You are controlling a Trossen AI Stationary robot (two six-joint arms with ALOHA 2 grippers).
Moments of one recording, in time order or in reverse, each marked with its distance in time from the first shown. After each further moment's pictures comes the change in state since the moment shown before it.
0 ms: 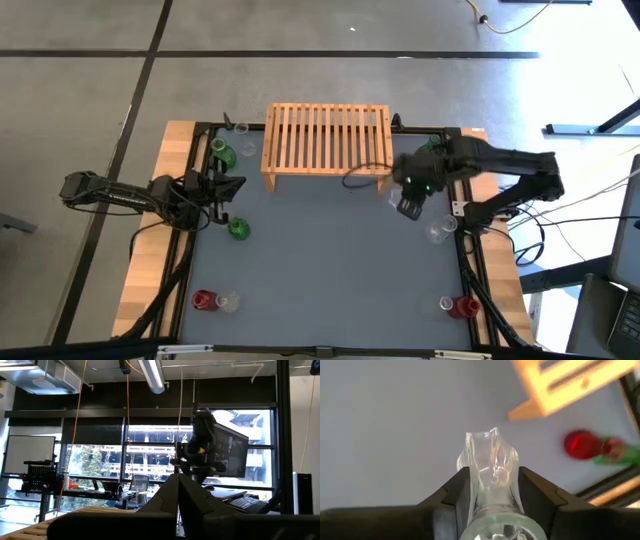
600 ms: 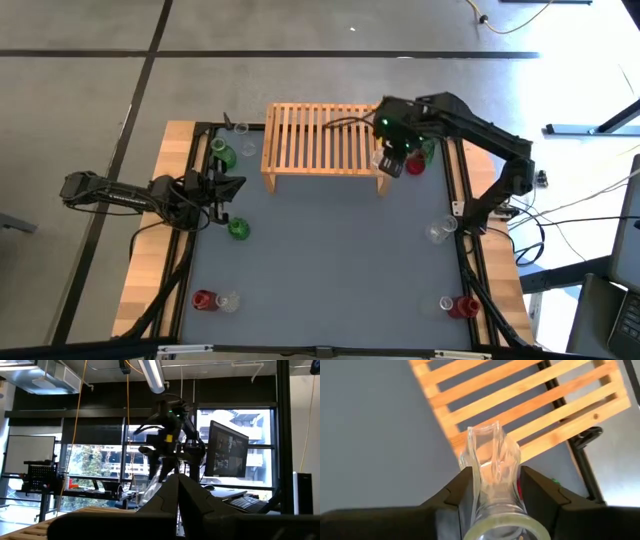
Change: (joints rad) left arm 0.000 0.000 0.000 -0.001 0.000 0.002; right arm -0.337 0.215 0.277 0.011 0.011 -0.407
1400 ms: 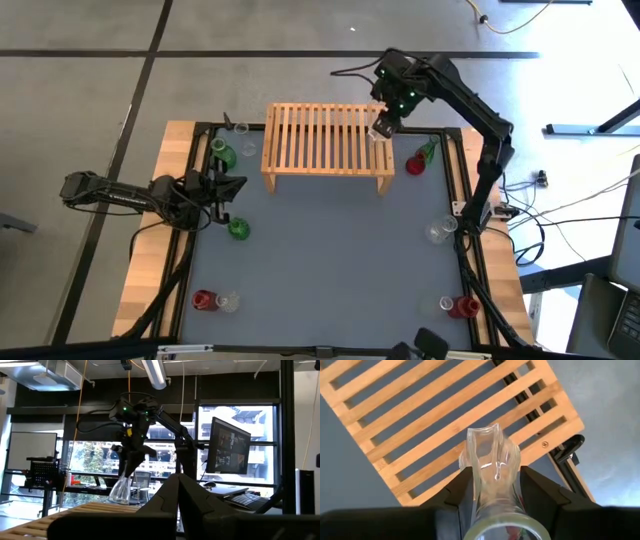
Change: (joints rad) left arm 0.000 0.000 0.000 -0.020 -0.010 -0.006; right arm -0.309 0.203 0.238 -0.007 -0.157 -0.153
